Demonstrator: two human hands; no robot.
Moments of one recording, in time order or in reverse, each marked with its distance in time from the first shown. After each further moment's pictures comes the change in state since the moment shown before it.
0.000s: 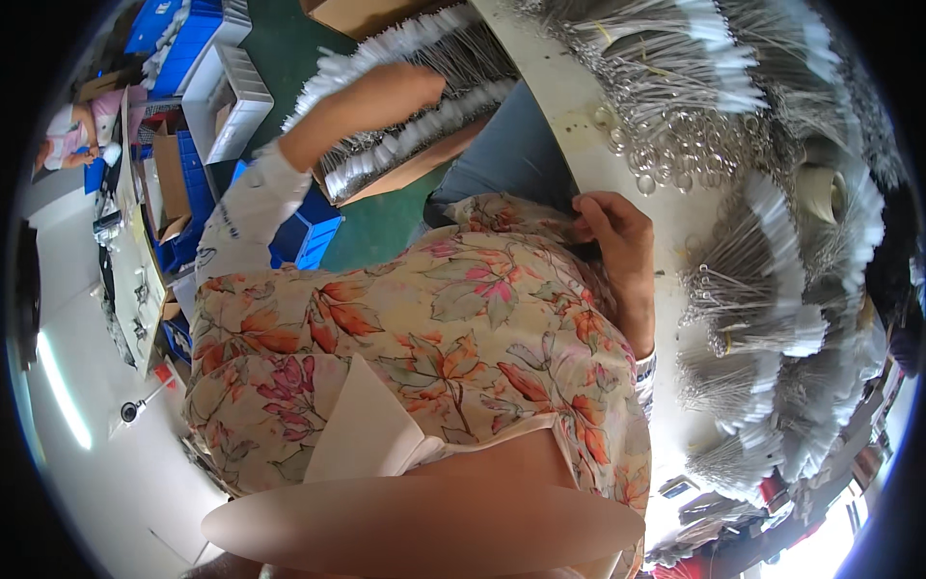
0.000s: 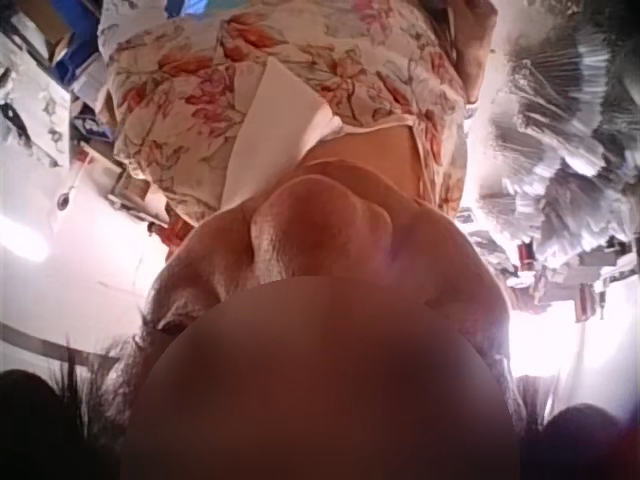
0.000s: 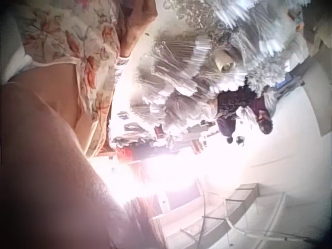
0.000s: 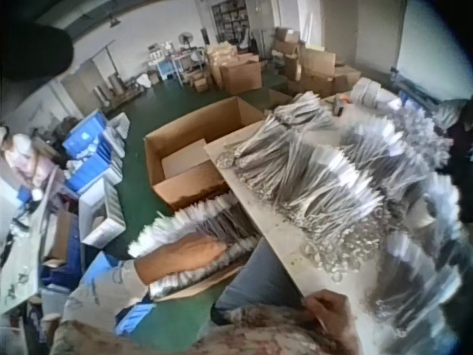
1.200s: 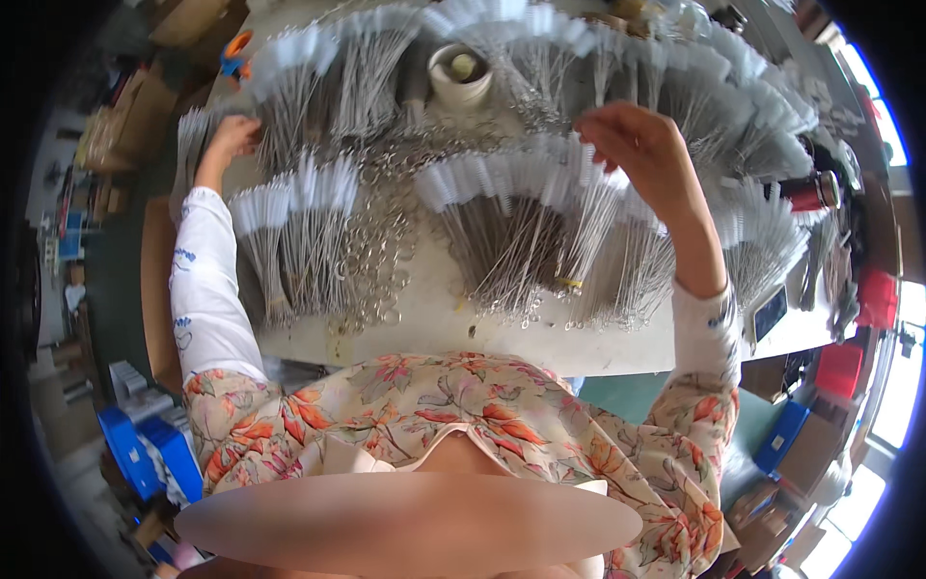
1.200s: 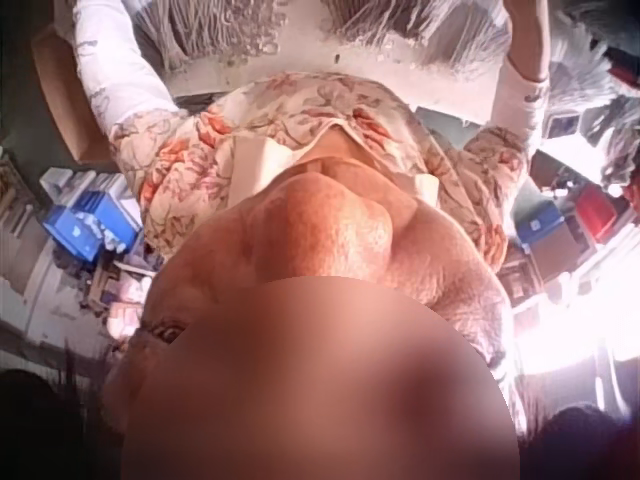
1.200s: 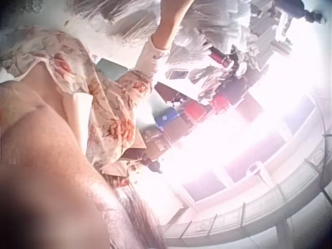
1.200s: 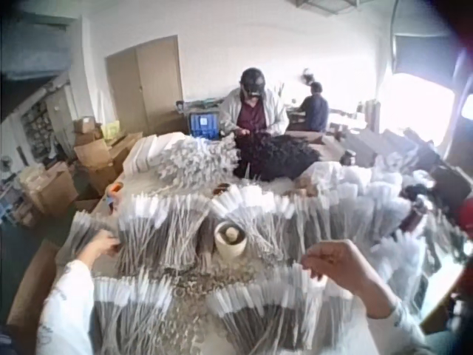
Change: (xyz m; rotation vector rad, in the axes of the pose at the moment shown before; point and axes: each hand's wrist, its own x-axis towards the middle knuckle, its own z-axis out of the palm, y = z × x) left_hand 0.443 -0.047 -0.181 -0.646 -0.092 -0.335; right_hand -0.154 -0.141 -0.208 -0.258 0.808 -0.383
